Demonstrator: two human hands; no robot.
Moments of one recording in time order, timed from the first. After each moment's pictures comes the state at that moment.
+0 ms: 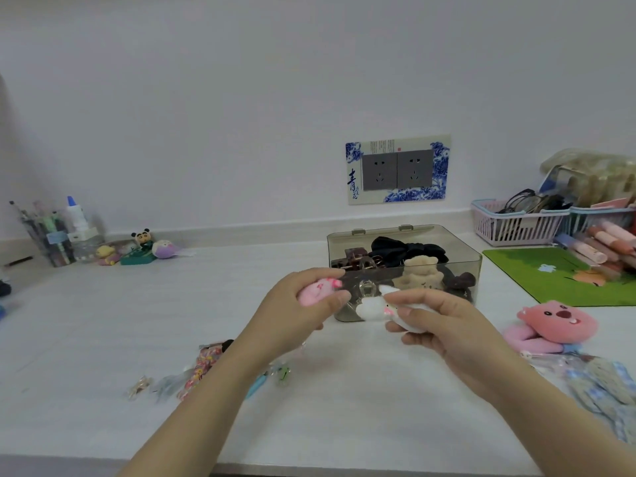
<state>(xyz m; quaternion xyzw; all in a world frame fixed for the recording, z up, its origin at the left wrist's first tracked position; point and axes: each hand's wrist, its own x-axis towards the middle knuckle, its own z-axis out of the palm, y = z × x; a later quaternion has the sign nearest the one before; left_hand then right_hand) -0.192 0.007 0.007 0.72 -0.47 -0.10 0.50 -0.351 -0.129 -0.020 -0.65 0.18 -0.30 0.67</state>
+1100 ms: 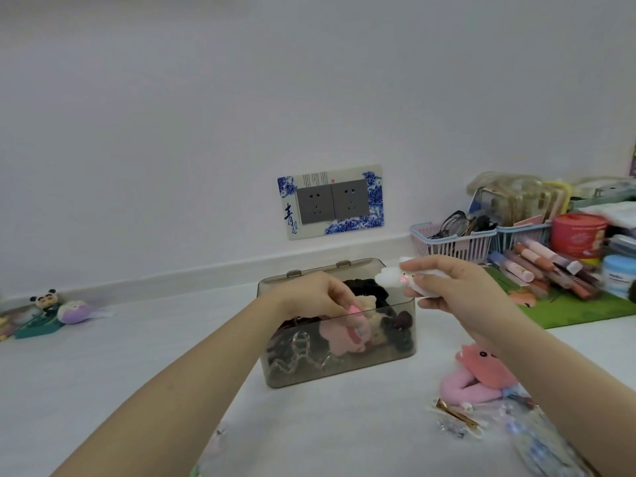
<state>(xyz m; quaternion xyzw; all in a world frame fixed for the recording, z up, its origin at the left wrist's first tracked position) -0.179 -0.172 0.049 0.73 -0.61 -0.26 0.19 -0.386 -0.247 0.030 -0.68 0.28 -0.40 0.55</state>
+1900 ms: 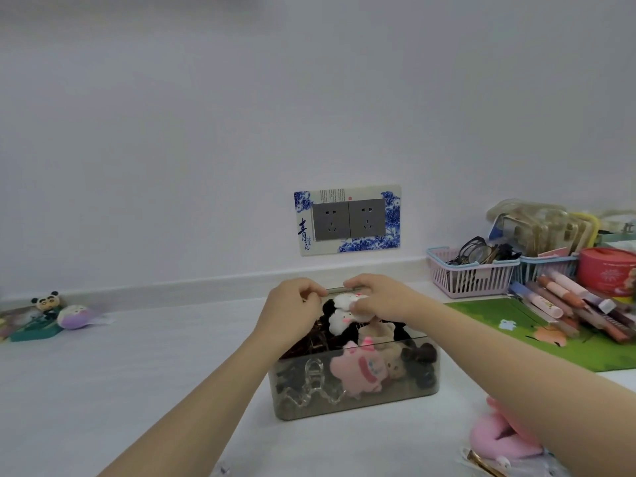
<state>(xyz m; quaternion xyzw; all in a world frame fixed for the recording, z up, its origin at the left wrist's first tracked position) -0.150 -0.152 0.033 0.75 -0.46 -0.03 0.46 -0.267 -0.276 0.044 -0.90 0.27 -0.14 0.31</state>
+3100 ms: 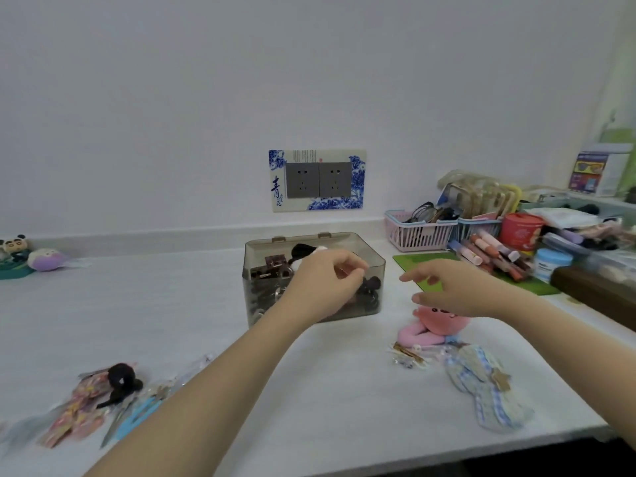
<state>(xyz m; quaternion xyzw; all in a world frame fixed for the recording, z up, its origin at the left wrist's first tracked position) -0.261 -0.117 0.020 0.67 -0.57 -0.10 0.47 -0.436 -0.237 0.032 -0.93 0.35 -0.08 0.11</state>
